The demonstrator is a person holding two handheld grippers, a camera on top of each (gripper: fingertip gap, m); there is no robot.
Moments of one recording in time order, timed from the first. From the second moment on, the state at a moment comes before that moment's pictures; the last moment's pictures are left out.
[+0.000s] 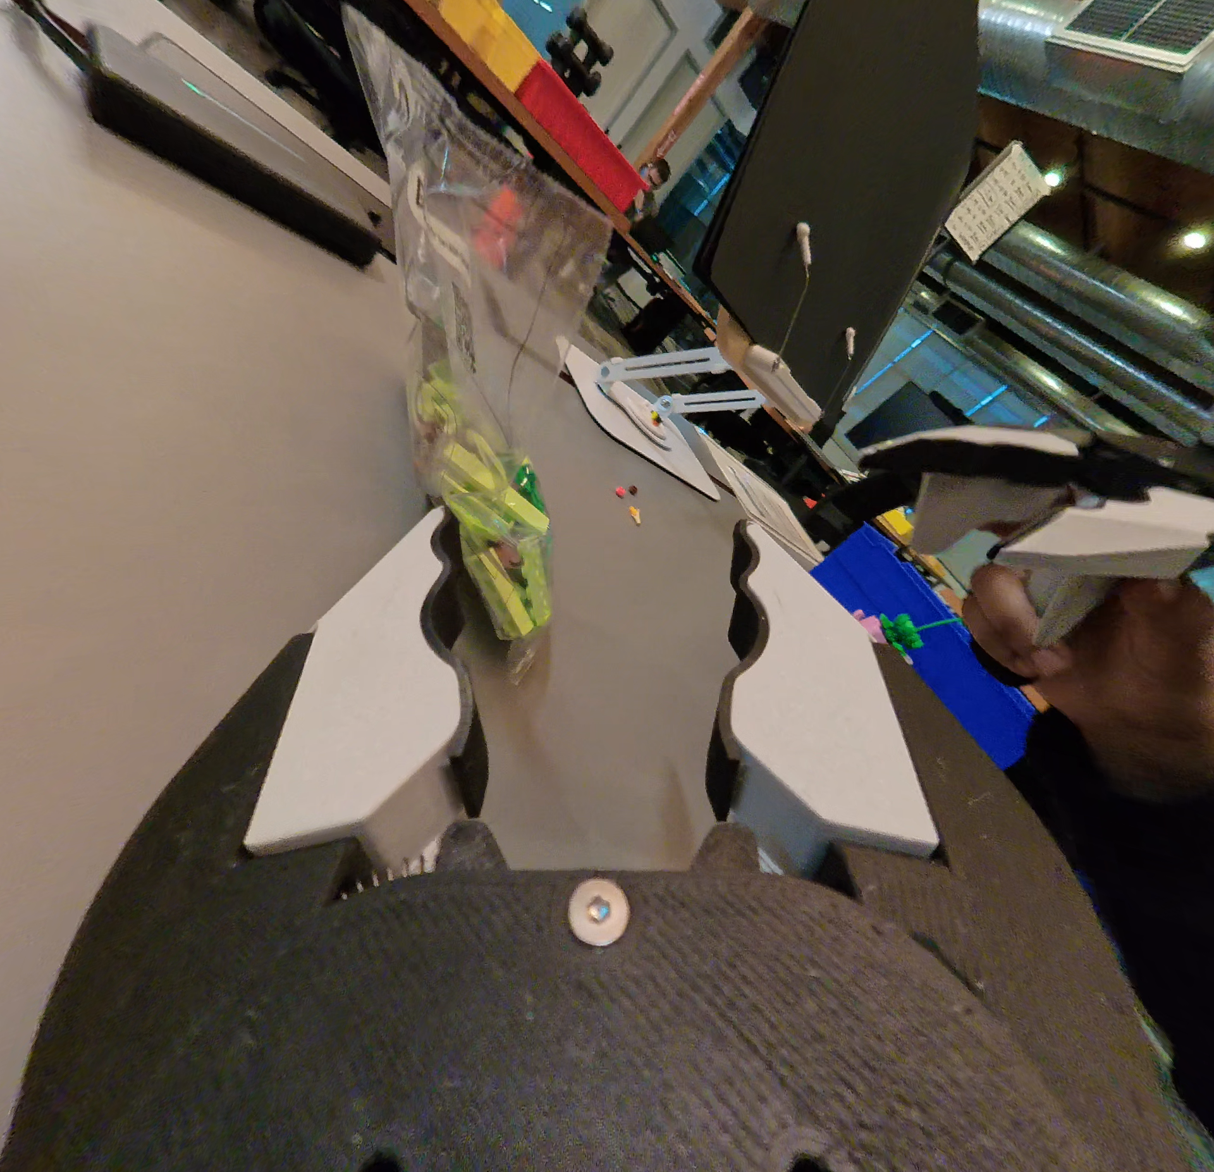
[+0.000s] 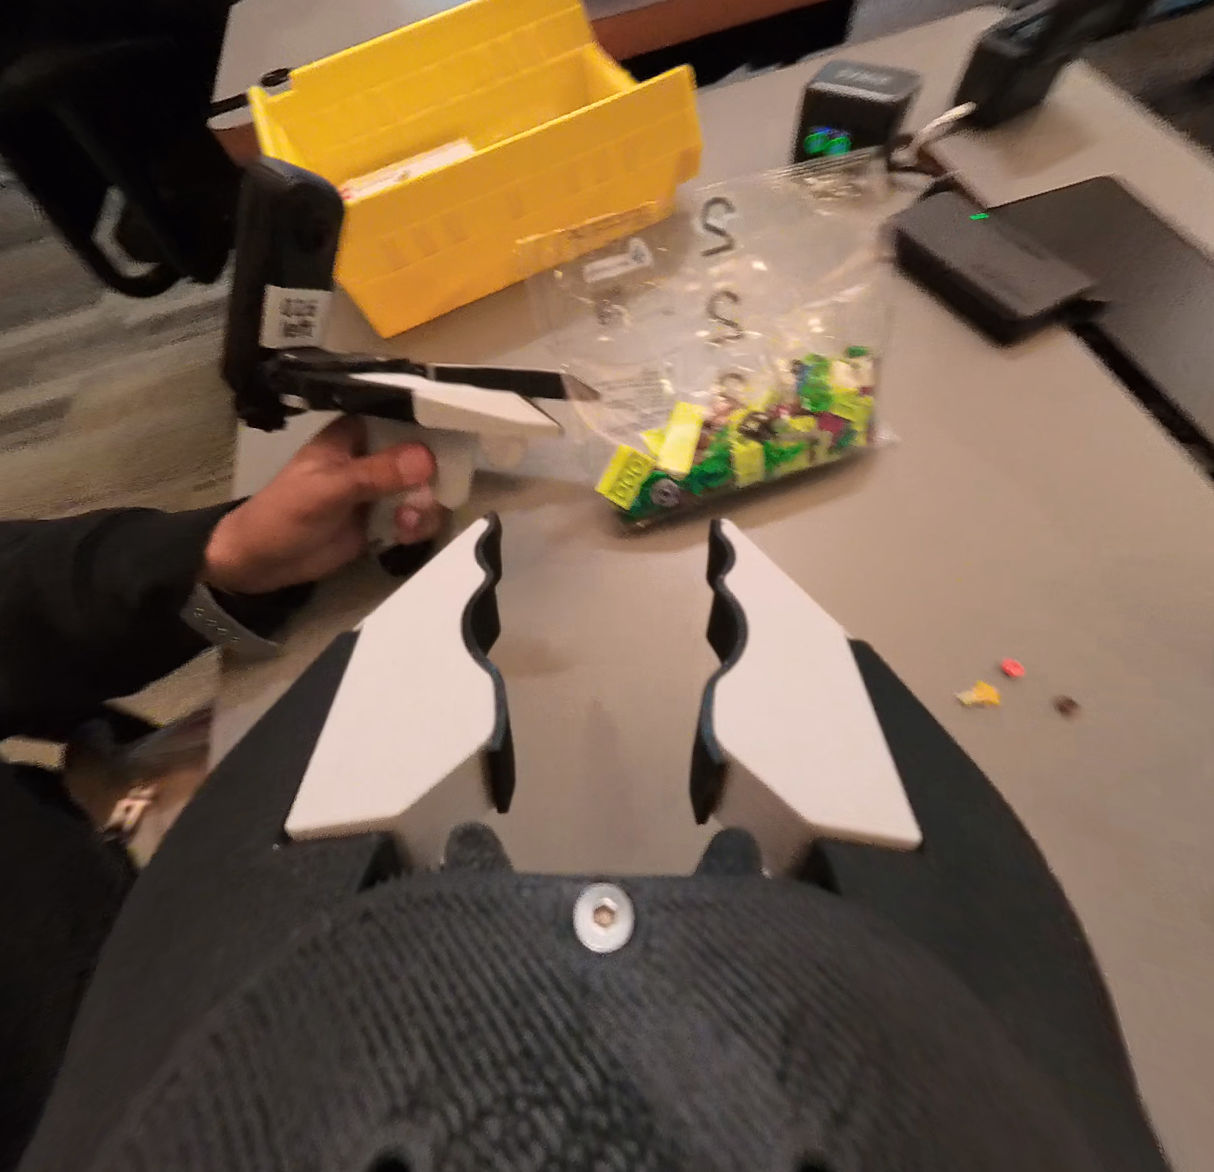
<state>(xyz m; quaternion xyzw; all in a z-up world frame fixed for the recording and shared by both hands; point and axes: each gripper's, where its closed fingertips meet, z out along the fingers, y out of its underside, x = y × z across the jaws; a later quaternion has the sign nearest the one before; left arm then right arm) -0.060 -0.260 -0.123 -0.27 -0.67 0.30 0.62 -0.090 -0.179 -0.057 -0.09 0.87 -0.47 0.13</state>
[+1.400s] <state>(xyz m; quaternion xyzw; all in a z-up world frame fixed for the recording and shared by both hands) -0.149 -0.036 -0.201 -0.74 -0.54 0.28 0.28 -0.171 0.016 -0.115 0.04 0.76 -0.64 -0.05</state>
